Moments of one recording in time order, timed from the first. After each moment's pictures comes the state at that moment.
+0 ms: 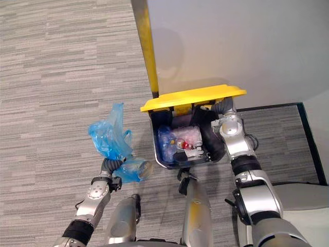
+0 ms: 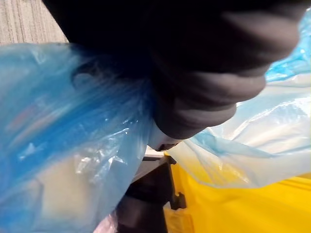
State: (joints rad) left arm -0.06 0.16 -0.13 0.37 -0.11 -0.12 0.15; right arm -0.72 -0.45 0.14 0.66 -0.07 0.01 -0.21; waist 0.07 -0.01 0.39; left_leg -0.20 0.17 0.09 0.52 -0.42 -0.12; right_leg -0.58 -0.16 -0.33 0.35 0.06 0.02
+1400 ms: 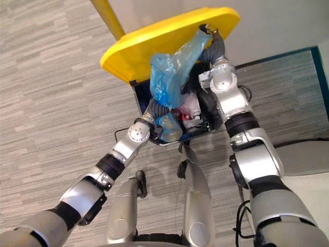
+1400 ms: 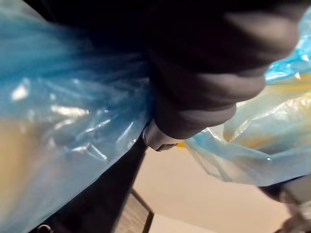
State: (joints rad) left arm -0.84 0.07 -0.46 0.70 -0.10 -0.08 0.18; right arm -1.14 -0.43 0.28 0.68 0.13 0.01 -0.22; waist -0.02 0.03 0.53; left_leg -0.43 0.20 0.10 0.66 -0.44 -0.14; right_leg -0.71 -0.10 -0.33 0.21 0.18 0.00
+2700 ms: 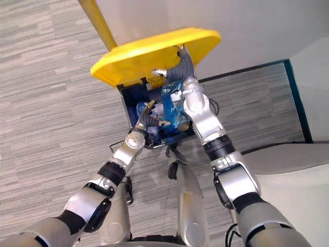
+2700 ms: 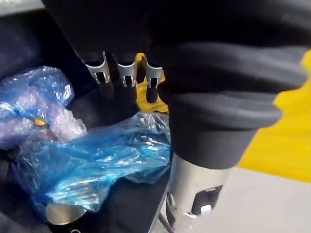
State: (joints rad) left arm -0.66 0.03 -0.27 0.69 0.07 -0.02 0.22; right arm -0.86 -0.30 0.27 0.43 0.02 0.01 -0.21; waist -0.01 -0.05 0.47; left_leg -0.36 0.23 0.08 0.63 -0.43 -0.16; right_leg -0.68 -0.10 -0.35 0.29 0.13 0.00
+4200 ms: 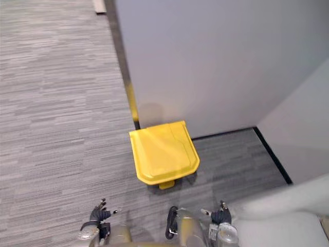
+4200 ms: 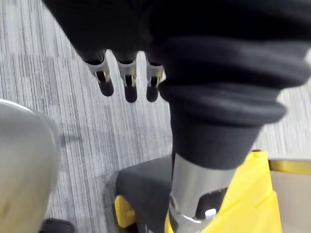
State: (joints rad) left arm 0.13 0.03 0.15 0.74 0.03 -0.03 0.11; right arm 0.16 -0.02 -0.24 0.69 -0.05 0.00 -0.14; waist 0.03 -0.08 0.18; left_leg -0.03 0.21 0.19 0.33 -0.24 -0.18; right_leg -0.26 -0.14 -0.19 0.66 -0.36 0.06
